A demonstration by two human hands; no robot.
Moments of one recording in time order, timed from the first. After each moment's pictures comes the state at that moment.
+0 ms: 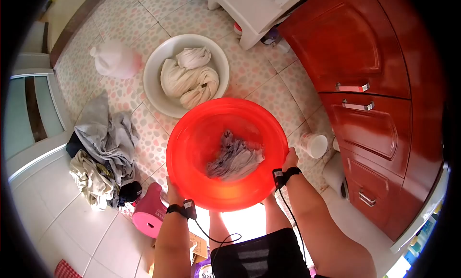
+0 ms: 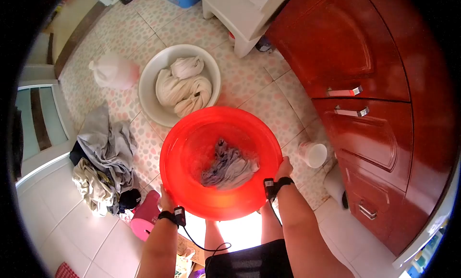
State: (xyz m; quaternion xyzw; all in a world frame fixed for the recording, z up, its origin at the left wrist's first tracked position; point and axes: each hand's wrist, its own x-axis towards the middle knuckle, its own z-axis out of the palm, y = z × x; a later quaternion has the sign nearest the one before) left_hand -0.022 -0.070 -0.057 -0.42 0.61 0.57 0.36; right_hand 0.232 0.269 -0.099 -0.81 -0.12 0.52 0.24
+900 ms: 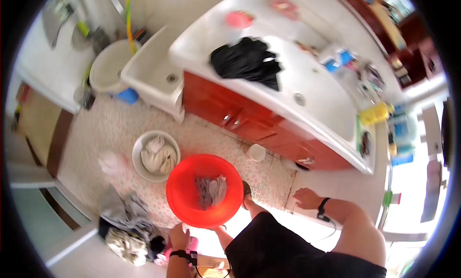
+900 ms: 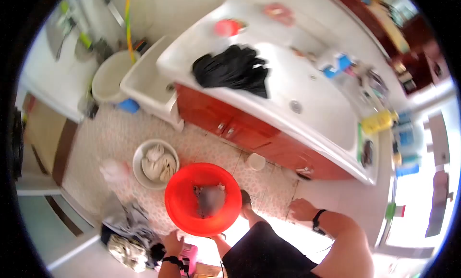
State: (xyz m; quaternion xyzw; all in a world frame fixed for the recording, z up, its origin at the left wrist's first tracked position) left_hand -0.055 -0.056 0.186 0.50 0.79 0.08 0.33; right_hand 0.443 0.204 0.339 -0.33 -0.88 0.24 -0.24
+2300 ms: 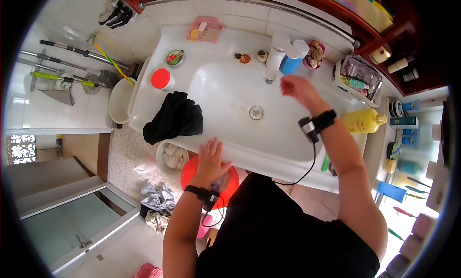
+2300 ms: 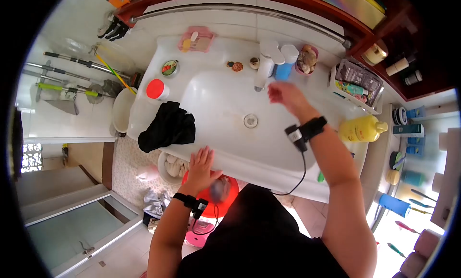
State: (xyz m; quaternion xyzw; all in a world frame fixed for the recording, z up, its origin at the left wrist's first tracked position) left_hand 0.186 0.392 0.489 0.76 0.63 0.00 0.19; right_hand 0.484 0.642 0.533 -0.45 -0.37 0.74 0.32
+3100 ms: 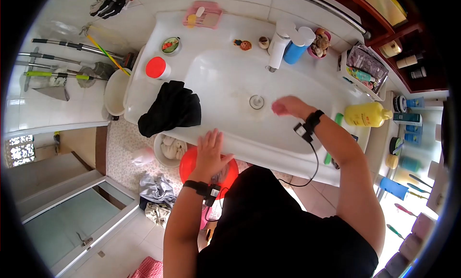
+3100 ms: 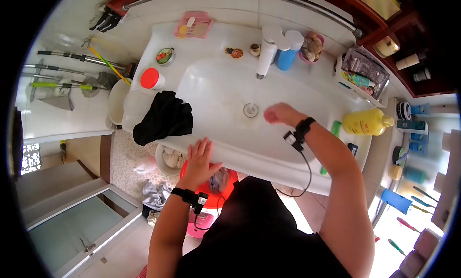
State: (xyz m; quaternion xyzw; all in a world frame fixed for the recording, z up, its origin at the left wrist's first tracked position) left_hand 0.187 0.391 0.488 0.75 0.63 0.04 0.20; right_hand 0.499 0.600 0.412 -0.44 -0.55 0.70 0.04
